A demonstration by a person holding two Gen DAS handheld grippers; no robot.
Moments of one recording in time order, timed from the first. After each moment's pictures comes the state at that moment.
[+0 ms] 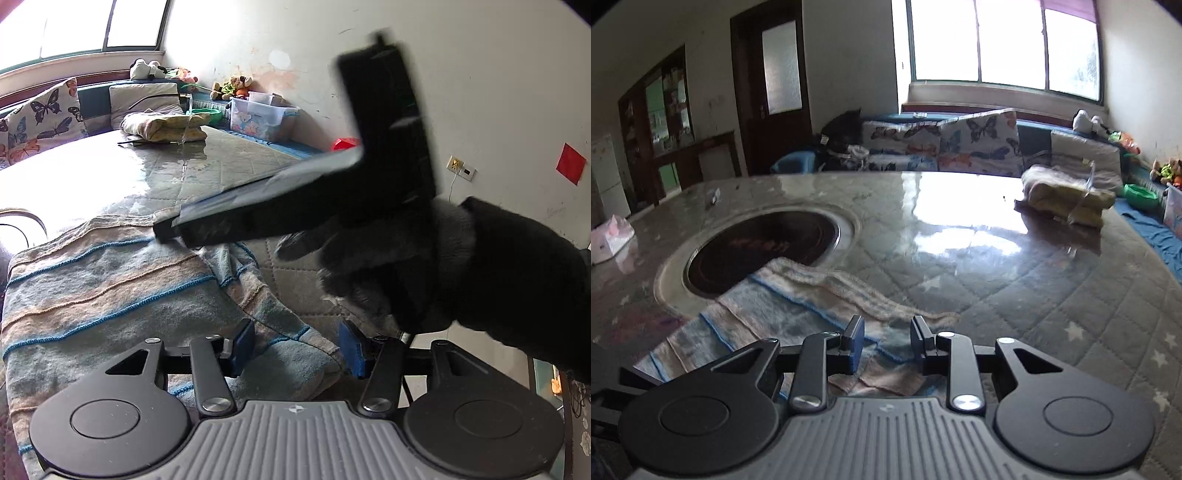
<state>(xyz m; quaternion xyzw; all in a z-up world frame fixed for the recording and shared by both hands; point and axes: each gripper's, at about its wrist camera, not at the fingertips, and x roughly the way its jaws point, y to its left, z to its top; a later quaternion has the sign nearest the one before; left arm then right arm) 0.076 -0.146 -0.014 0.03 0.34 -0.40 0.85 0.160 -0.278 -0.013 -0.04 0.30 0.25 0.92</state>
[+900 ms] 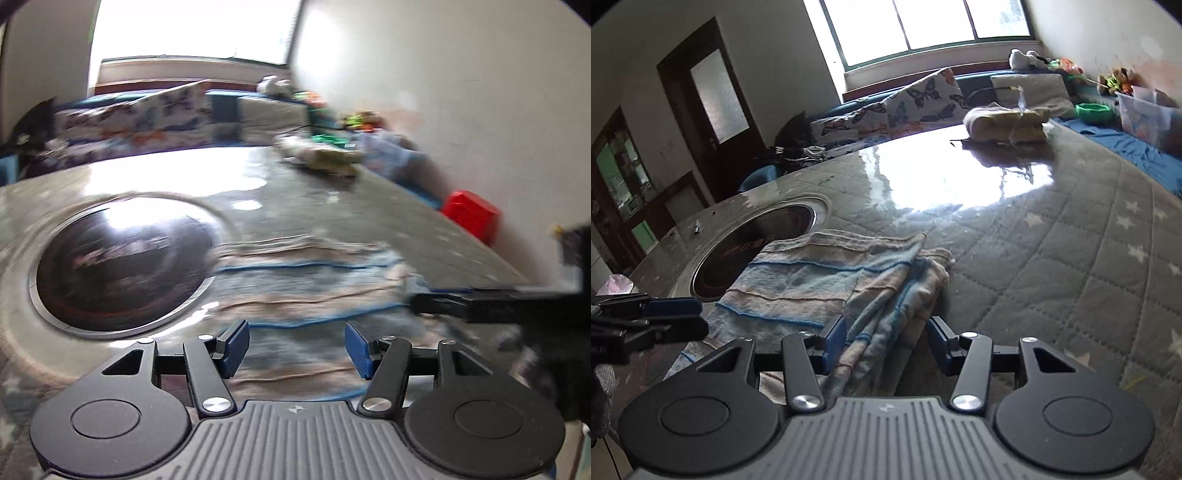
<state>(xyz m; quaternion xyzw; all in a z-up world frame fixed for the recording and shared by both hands) 0.088 -0.032 0.009 -0.04 0.34 -0.19 0.92 0.102 -0.315 -0.023 0.09 0.35 0.18 0.92</state>
